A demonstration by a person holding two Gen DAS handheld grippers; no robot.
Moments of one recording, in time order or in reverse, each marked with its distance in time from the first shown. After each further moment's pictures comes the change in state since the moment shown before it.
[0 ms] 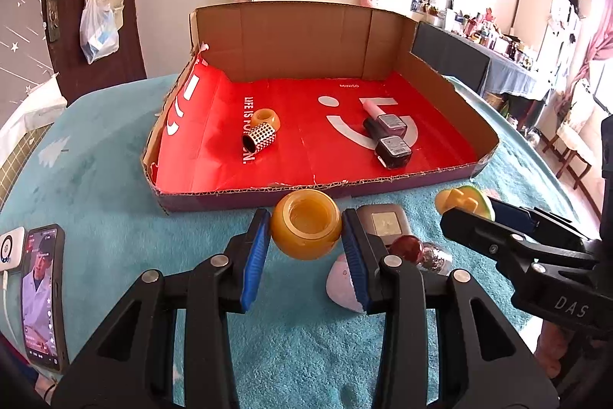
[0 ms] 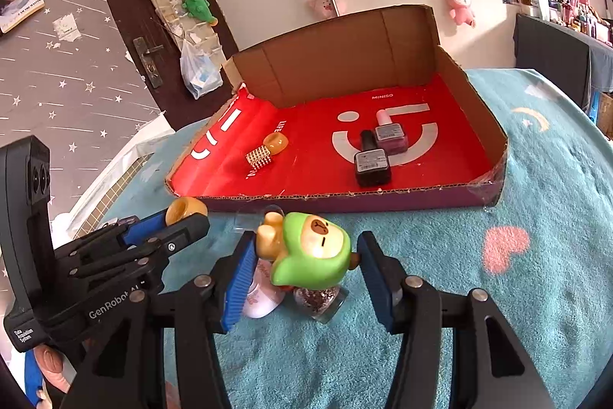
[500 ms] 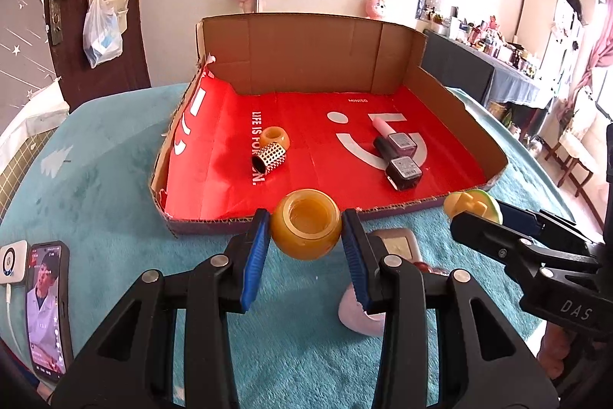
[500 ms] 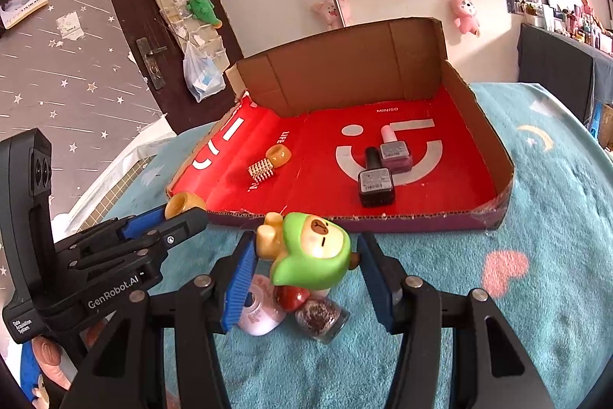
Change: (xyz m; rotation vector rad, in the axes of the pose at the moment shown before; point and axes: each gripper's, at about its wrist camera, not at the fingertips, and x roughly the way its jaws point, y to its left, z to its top) left arm 0.005 0.012 0.016 -0.015 -0.021 0.008; right arm 0.003 0.004 0.016 -0.028 -0.017 -0.002
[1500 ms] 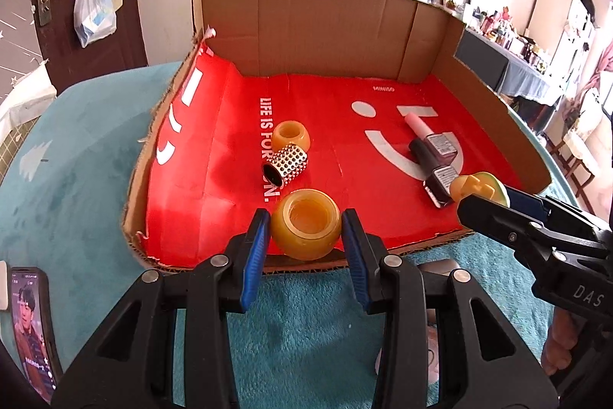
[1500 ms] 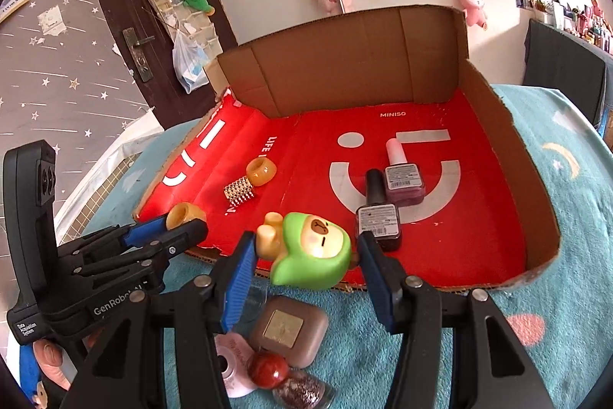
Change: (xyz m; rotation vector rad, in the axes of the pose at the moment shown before) left arm 0.063 0.023 0.023 -0.028 0.100 -0.004; right arm 0.057 -0.013 0.039 -0.009 0.065 -0.008
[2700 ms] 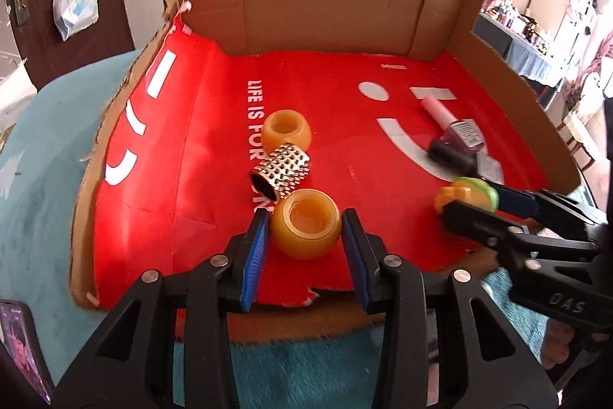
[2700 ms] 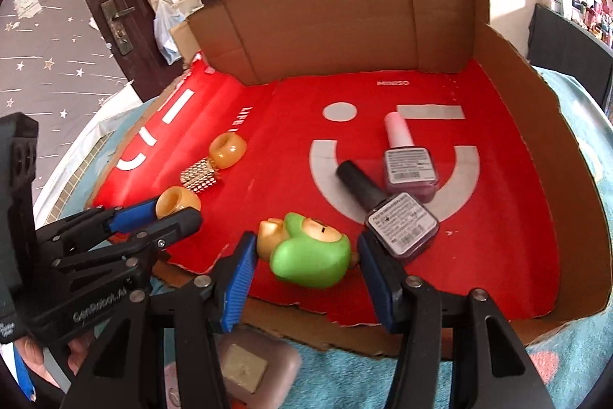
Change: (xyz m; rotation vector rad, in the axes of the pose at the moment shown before) left arm 0.050 0.004 0.020 0.026 0.090 -0.010; right arm 0.054 -0.015 0.009 -0.003 0.119 -0.047
